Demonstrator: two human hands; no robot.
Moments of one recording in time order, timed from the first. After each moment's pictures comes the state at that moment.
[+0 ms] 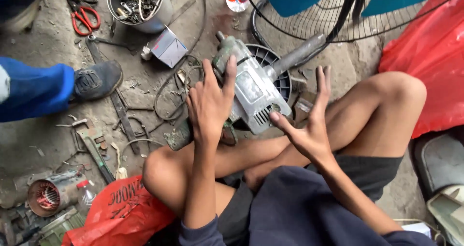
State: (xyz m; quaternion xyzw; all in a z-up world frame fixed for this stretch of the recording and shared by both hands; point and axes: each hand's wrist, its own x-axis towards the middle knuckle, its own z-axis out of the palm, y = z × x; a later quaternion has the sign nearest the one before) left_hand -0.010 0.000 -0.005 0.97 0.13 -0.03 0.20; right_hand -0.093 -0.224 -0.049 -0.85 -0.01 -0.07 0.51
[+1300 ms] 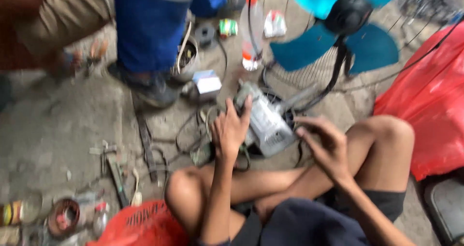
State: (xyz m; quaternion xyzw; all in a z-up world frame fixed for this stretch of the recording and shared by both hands) left_hand -0.014 0.002 0.012 0.93 0.15 -0.07 0.33; right_hand -0.078 -0.244 -0.024 -0.78 -0.09 -0.16 0.59
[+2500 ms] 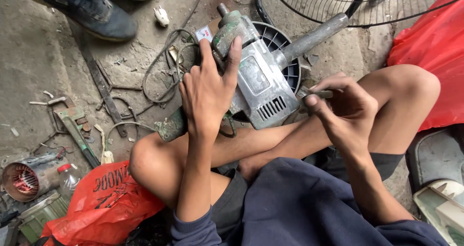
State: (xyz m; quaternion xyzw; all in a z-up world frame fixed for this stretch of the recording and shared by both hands) left_hand -0.008 0.002 0.006 0.96 0.14 -0.05 0.25; right_hand -0.083 -0.262 -0.027 -0.72 -0.02 -0.02 0.69
